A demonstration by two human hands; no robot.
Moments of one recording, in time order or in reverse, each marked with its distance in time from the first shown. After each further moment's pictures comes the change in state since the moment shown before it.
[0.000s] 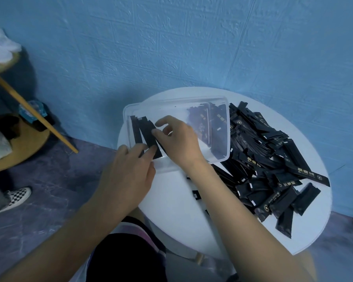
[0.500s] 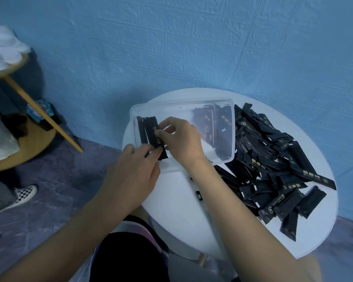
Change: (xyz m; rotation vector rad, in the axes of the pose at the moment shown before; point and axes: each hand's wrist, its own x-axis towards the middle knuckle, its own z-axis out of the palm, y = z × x) left_hand 0.000 -0.001 -0.001 -0.004 0.024 0.029; right_hand 0.007 -0.001 0.007 0.113 -0.014 0.055
